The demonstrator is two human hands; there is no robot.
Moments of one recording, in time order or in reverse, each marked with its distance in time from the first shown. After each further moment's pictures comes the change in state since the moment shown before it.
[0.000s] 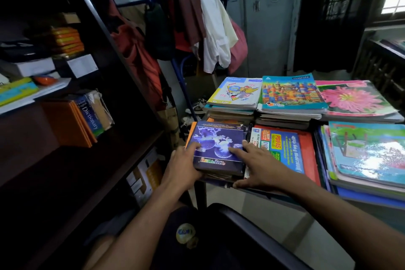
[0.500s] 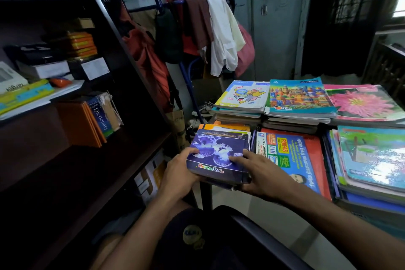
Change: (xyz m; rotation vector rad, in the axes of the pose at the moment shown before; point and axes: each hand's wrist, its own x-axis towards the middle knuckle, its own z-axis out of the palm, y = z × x) left_hand -0.023 -0.018 -0.012 -0.355 0.101 -0.048; right_hand -0.013 -0.023 0.002 0.048 0.127 -0.088
